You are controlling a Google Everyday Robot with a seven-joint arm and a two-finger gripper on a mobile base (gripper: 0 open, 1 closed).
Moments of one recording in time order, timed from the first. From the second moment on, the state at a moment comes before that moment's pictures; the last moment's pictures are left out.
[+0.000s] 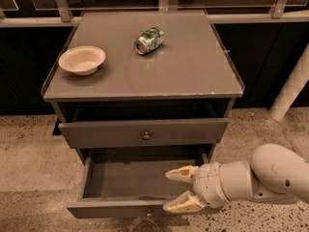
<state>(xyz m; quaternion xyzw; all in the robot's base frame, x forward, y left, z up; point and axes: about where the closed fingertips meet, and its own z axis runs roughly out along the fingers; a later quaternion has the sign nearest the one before) 0.368 -0.060 0.678 -0.59 0.67 0.27 0.35</state>
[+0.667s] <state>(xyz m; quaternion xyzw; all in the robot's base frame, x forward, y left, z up) 0.366 -0.057 0.668 -0.58 0.67 0.29 0.37</state>
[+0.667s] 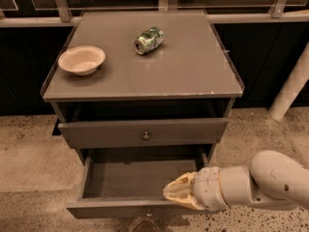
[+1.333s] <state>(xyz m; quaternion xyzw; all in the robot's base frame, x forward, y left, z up) 0.388 -0.082 0.598 -0.54 0.68 0.29 0.40</state>
